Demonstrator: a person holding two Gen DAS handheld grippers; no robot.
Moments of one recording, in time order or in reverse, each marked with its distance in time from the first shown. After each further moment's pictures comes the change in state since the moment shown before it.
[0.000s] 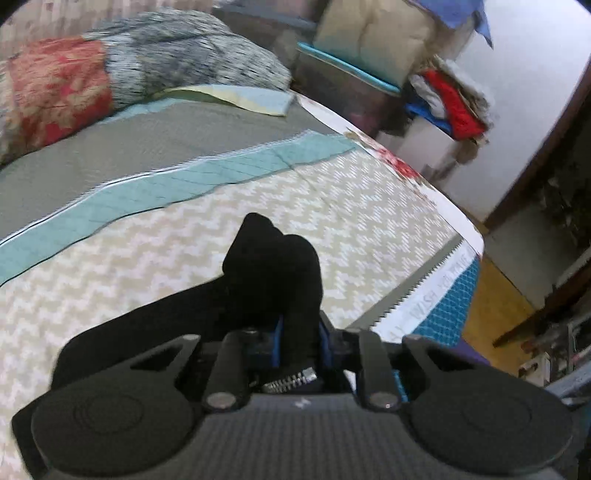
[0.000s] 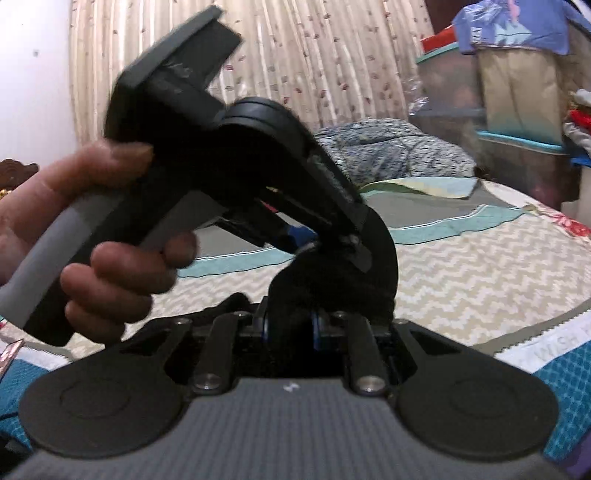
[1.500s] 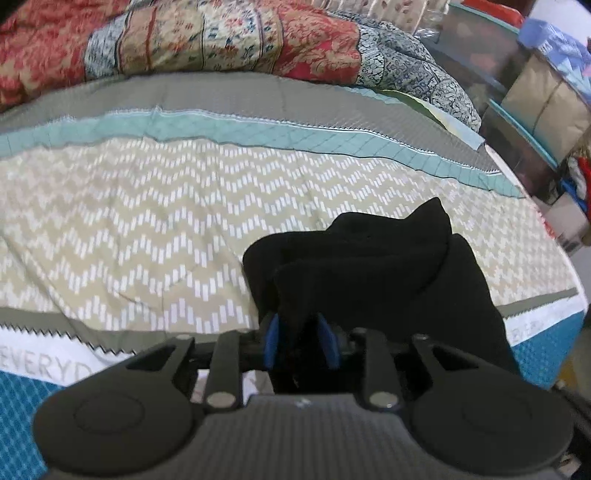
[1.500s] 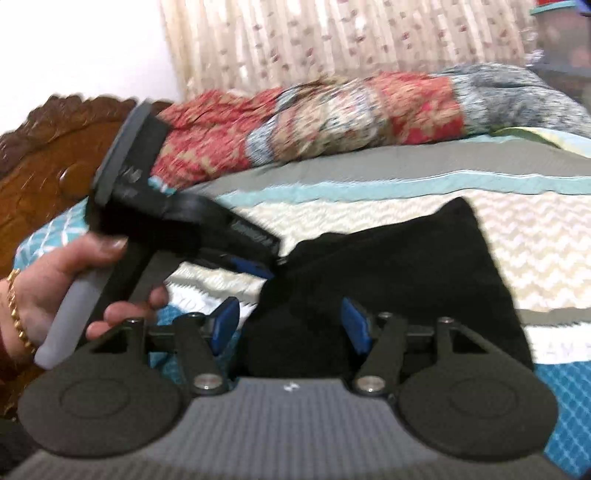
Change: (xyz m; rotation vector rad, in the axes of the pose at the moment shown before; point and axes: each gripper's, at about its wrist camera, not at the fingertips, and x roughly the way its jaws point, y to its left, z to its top) left arm -0.090 0.150 -0.148 -0.387 -0.090 0.327; right arm 0.026 0.099 -0.017 -0.051 0.215 0.291
